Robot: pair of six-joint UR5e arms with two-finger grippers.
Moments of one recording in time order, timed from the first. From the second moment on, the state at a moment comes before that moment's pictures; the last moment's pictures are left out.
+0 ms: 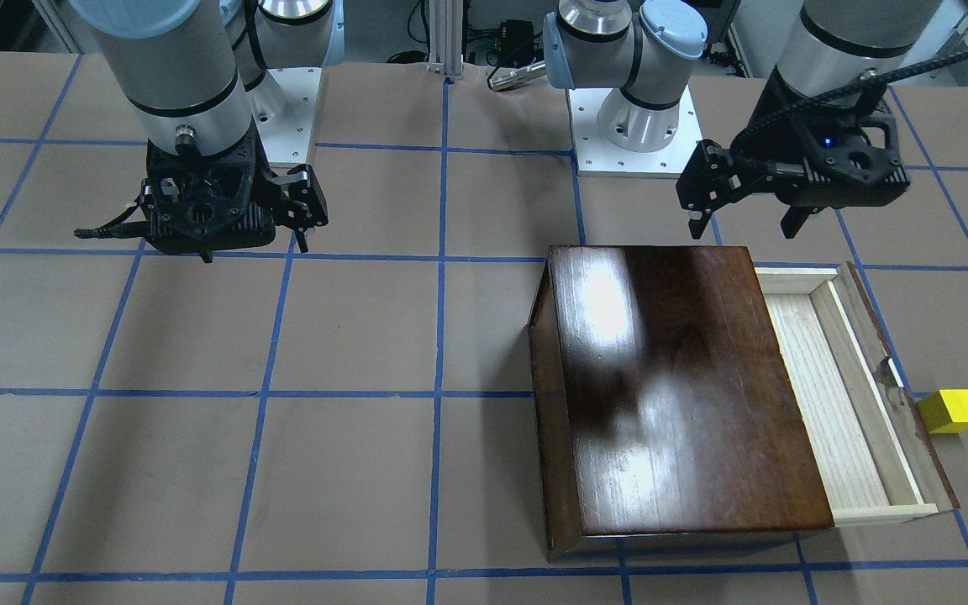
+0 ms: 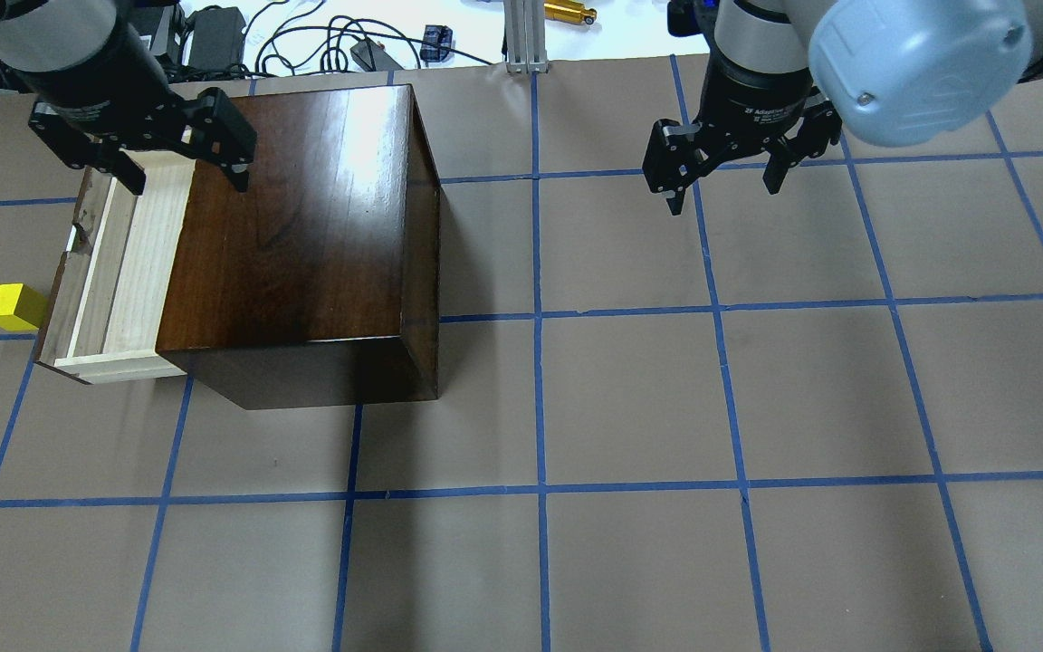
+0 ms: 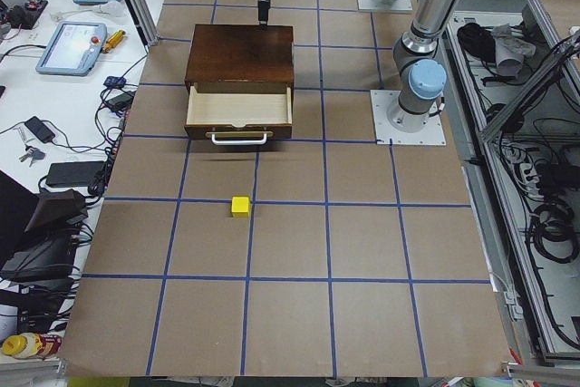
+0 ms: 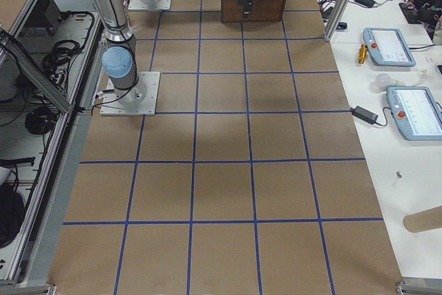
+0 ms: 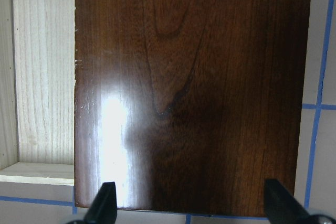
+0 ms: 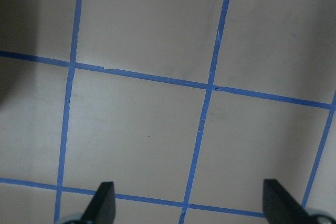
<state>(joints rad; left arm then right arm) -1.44 -1.57 -1.51 -1.56 1.61 0.18 1.70 -1.45 1.48 -1.58 -1.60 -0.05</state>
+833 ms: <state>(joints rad) -0.93 -1.64 -1.48 -1.60 1.65 1.04 1.70 -1.45 1.48 -1.58 -1.60 -0.05</state>
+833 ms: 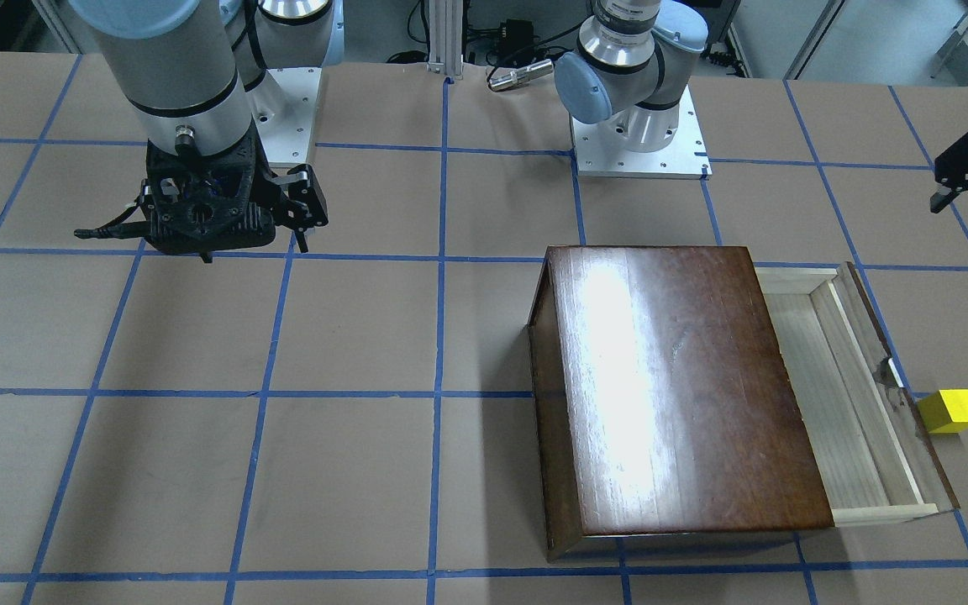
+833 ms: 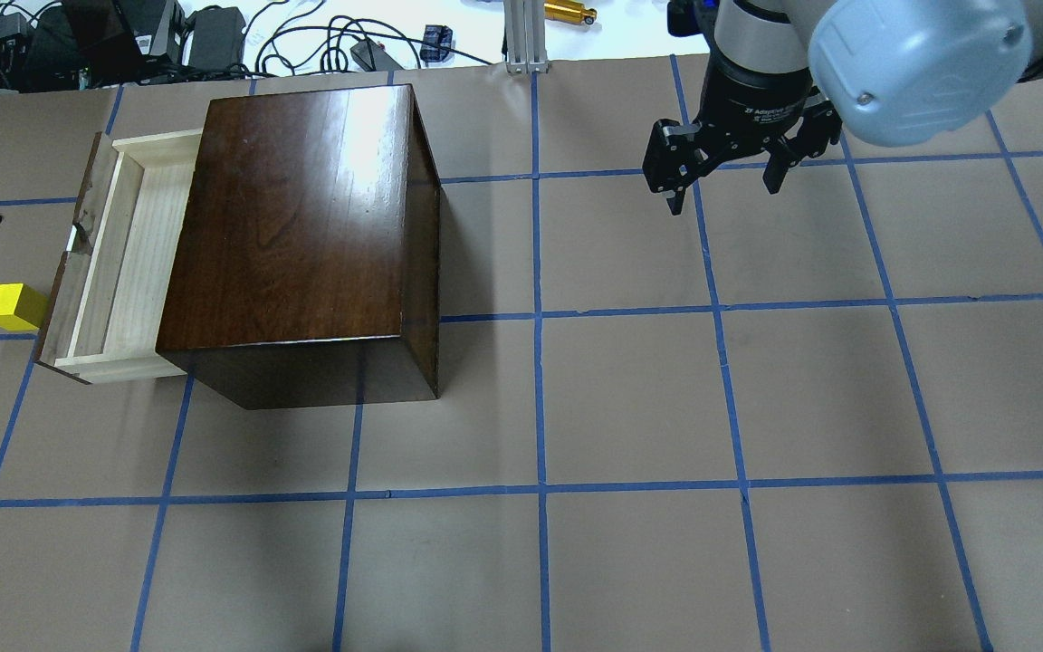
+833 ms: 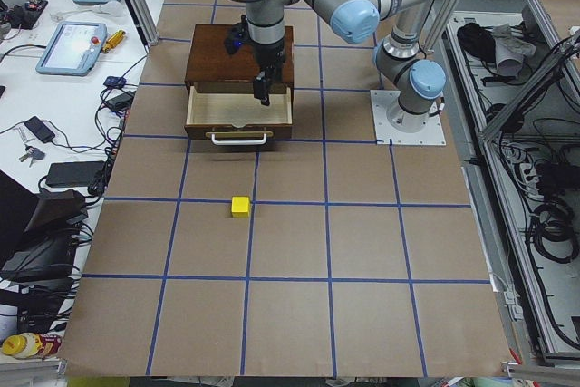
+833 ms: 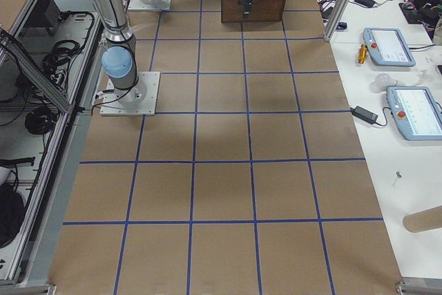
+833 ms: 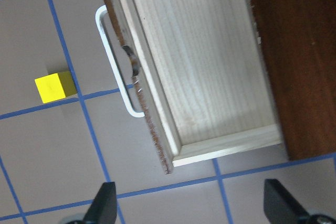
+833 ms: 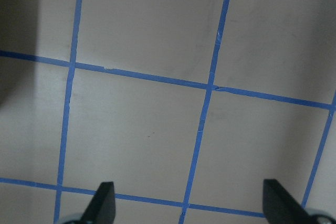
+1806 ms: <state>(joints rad) -0.81 -1.93 -1.50 -1.24 1.65 2.05 1.70 -1.45 1.48 -1.58 -1.60 -0.05</state>
